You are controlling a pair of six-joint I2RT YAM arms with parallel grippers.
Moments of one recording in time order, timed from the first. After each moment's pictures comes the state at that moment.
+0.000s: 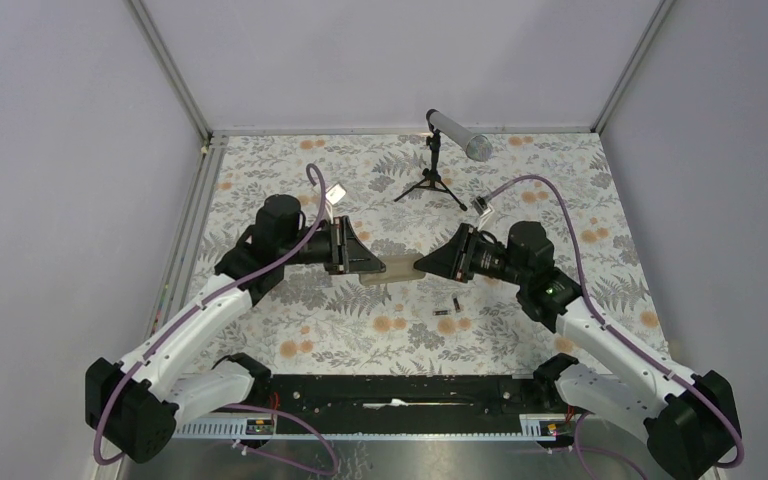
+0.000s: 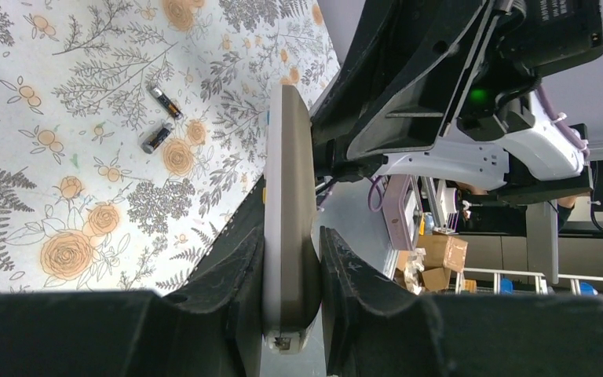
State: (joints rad) left arm -0.53 1.04 0.84 -0.22 0.78 -0.79; right arm 0.58 0.94 0.61 0.11 -0.57 0.98
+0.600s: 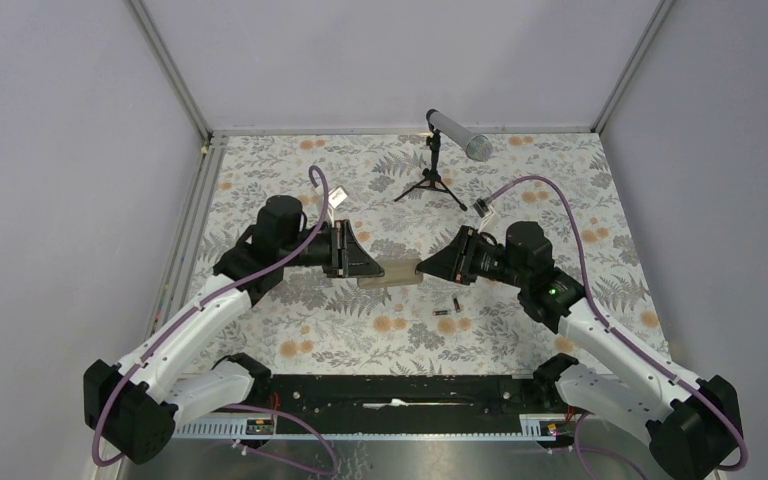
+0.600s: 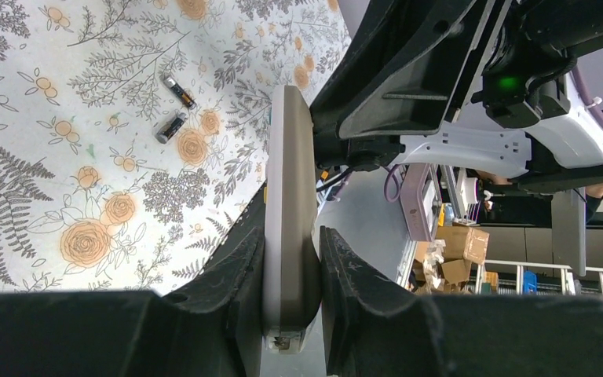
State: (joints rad) left arm -0.53 1.02 0.86 -0.29 0.76 -0.72; right arm 0.58 0.92 0.62 0.03 -0.51 0.94
